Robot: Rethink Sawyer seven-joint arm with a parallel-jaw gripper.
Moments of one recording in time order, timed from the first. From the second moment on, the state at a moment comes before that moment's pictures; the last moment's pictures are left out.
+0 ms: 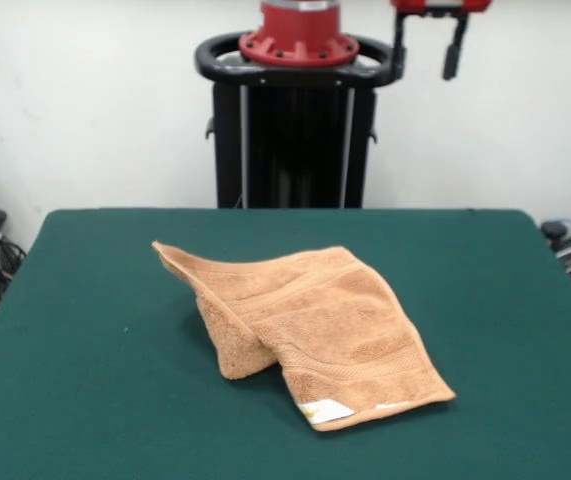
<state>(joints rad) -0.11 -1.22 0.00 2.14 0.03 0.63 1.57</state>
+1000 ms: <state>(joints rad) -0.27 -1.18 0.10 1.97 0.02 0.84 1.57</state>
